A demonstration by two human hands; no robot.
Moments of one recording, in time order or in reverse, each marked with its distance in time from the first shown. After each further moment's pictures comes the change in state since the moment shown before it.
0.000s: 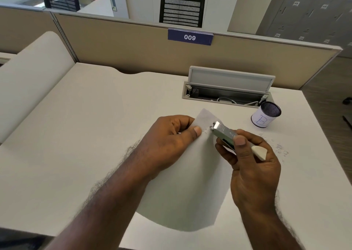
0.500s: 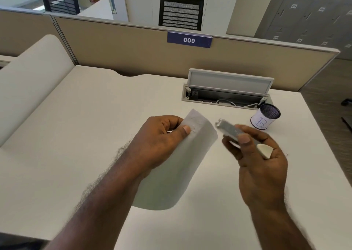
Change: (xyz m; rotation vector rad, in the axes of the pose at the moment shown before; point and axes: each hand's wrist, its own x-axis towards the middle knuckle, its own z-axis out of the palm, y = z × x) left_hand 0.003 -0.002 -0.013 0.077 0.100 -0.022; right_hand 0.014 -0.008 -0.006 0.043 -0.092 0.014
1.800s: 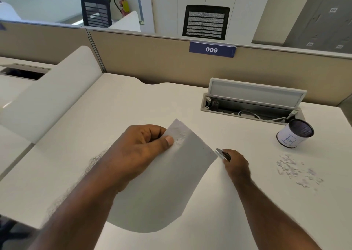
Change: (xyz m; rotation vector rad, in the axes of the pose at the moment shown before) left_hand -0.010 -0.002 -0.046 -0.062 0.060 -0.113; right_hand 0.133 0.254 -0.098 -1.331 -0.257 0.234
